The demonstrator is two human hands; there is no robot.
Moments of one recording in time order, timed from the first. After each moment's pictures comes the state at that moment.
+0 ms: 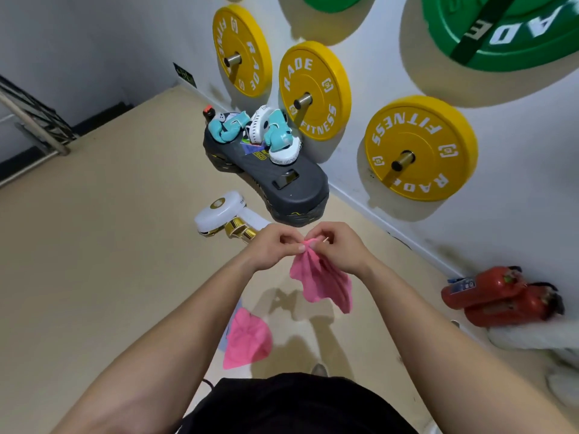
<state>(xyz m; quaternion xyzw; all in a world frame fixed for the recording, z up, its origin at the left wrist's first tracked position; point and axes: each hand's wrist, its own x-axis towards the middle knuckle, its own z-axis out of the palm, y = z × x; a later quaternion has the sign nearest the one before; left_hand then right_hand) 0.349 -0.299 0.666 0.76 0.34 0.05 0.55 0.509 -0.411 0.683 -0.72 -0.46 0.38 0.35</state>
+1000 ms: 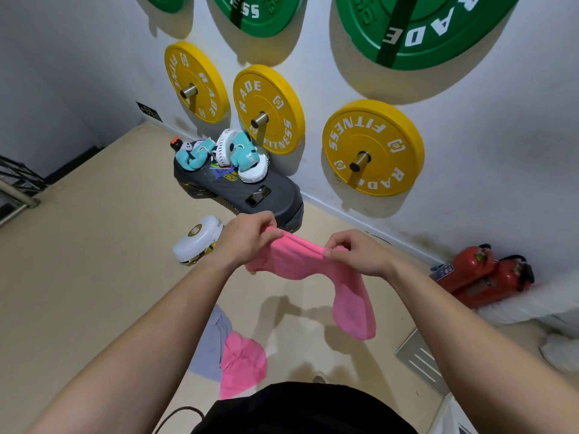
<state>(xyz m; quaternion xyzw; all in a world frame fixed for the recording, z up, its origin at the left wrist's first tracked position) 0.412 -0.309 0.703 0.92 0.32 0.05 0.24 0.603 -0.499 0.698 -0.72 -0.45 0.41 0.33</state>
